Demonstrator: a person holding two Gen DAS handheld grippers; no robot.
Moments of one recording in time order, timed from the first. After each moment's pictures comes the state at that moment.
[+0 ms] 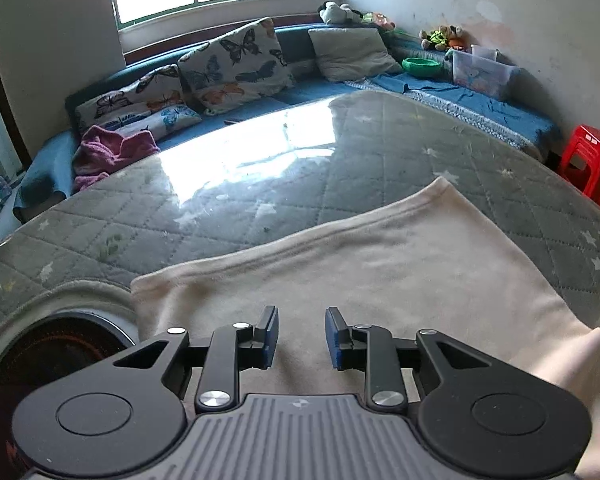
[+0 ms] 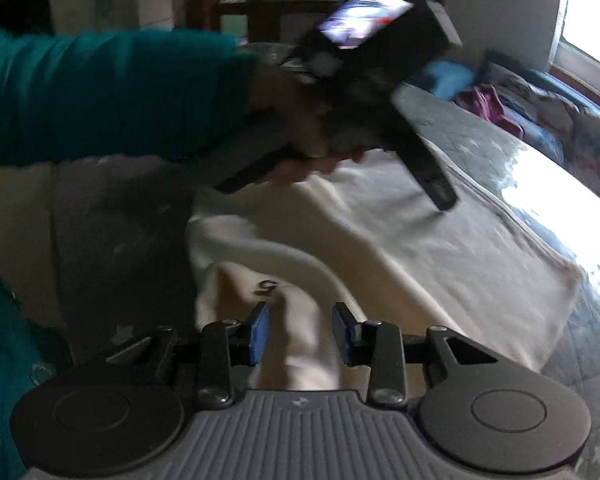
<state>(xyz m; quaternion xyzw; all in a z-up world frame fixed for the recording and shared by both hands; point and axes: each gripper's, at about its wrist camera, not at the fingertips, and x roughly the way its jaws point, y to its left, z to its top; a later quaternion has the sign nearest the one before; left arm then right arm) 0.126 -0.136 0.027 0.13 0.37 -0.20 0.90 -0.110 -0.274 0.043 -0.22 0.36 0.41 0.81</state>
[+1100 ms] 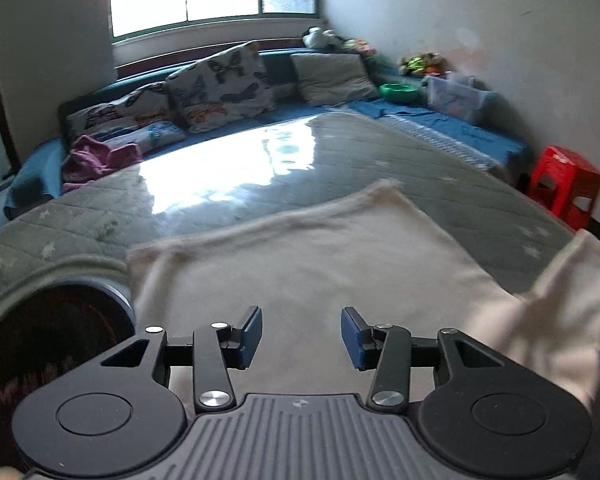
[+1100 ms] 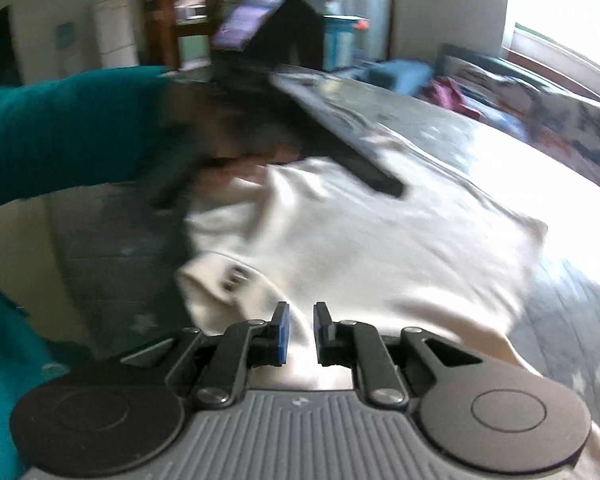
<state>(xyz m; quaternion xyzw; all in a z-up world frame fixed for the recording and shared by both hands) 0.042 -0.116 0.041 0.09 0.34 -0.25 0.90 -0.139 -0.309 0.042 -0.14 0.38 0.34 0.85</state>
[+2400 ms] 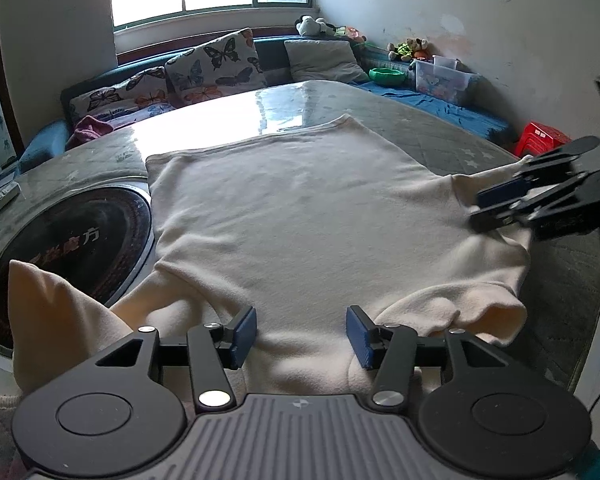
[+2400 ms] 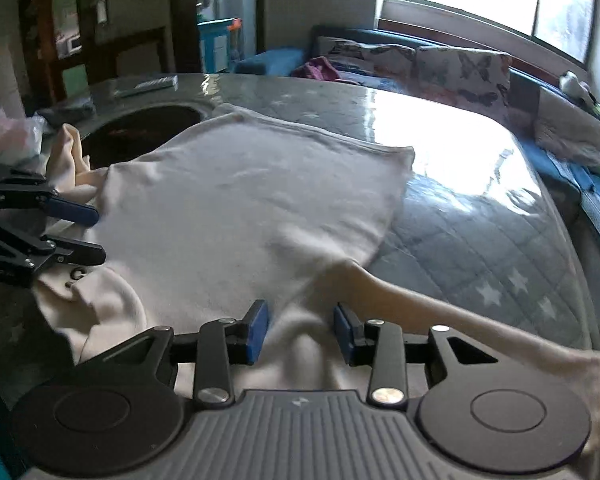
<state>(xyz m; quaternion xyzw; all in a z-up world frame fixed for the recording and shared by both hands) -0.063 -0.086 0.018 0.10 0.35 -0.24 0.90 -0.123 -0.380 0.023 -0.08 0.37 0.18 0.91</state>
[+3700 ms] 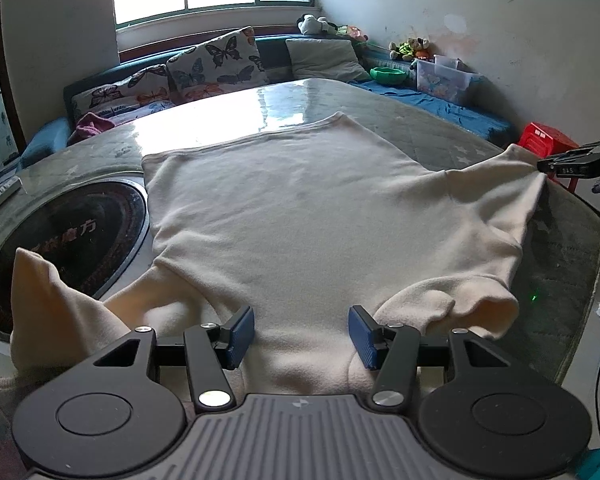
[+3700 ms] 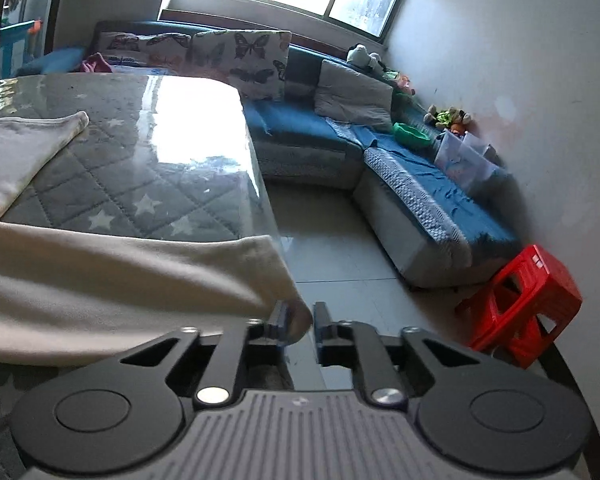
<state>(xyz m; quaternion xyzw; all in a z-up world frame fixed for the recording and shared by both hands) -0.074 -0.090 0.021 0.09 0.36 -0.24 0.90 -0.131 -0.530 0.014 -0.11 0.35 -0.13 0.92</state>
